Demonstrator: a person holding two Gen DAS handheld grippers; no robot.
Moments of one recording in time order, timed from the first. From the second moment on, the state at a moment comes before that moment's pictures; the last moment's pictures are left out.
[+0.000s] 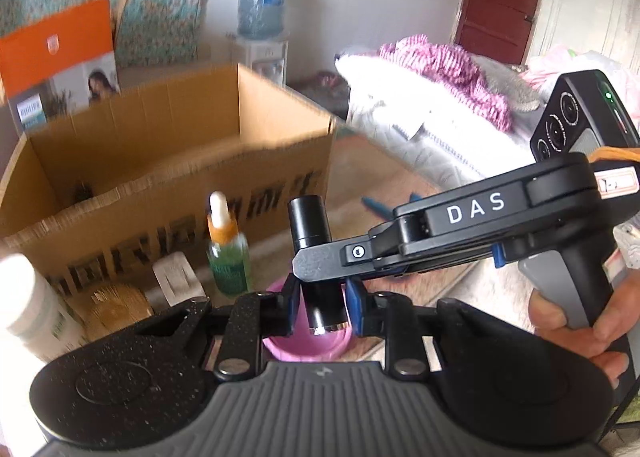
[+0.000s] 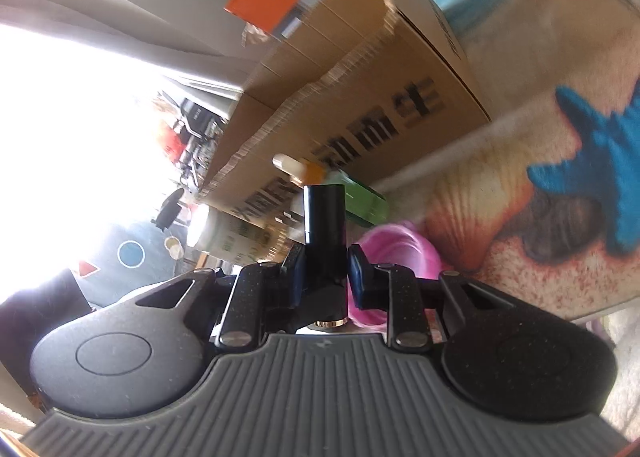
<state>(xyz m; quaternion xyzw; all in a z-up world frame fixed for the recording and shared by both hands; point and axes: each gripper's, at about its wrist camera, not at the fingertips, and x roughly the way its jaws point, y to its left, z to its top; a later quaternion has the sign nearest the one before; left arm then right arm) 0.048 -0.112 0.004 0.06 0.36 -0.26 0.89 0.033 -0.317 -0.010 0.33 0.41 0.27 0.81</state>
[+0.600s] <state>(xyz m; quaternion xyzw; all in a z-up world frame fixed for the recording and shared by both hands) 0.168 -0.037 0.085 0.03 0.37 -0.16 0.91 0.190 -0.233 0.086 0.27 0.42 0.37 0.79</state>
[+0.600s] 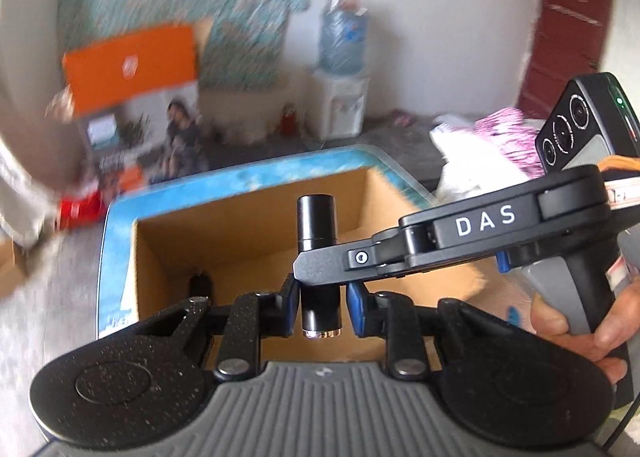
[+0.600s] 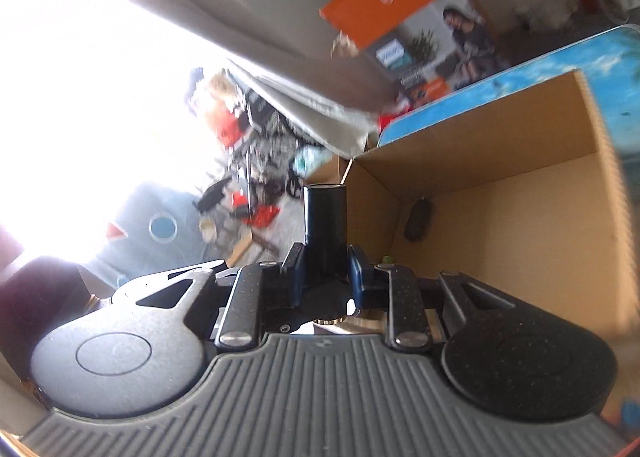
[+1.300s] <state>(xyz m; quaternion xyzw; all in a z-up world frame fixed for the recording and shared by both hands) 0.253 0.024 0.010 -0.03 0.51 -0.09 0.85 0.302 -0.140 -0.015 0.27 0.61 0.30 0.68</state>
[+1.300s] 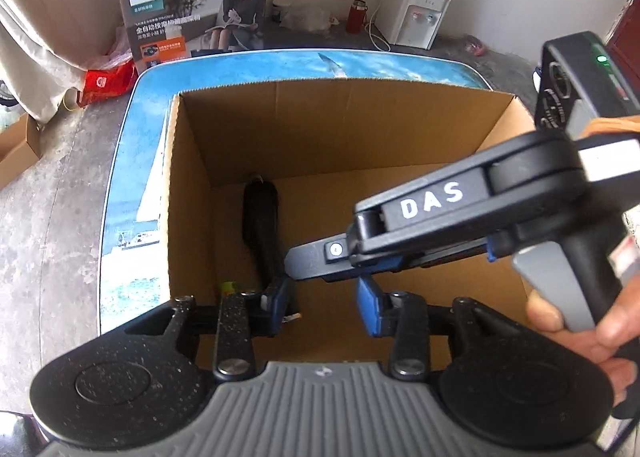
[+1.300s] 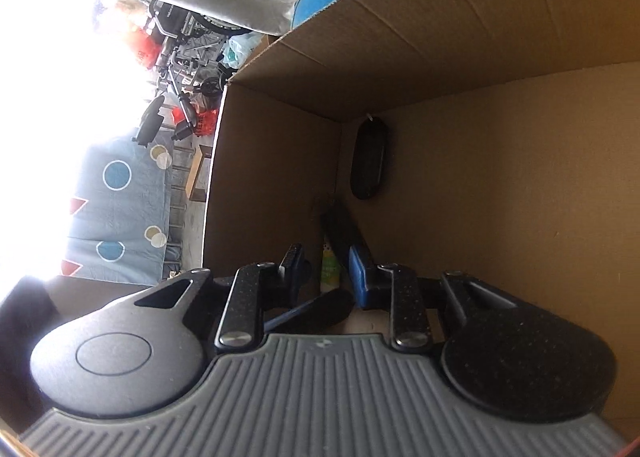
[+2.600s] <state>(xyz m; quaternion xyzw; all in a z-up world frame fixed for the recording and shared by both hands) 0.055 -0.074 -0.024 0.00 0.40 -0.23 0.89 0.011 -0.323 -0.022 0.21 0.41 0.19 0.87</state>
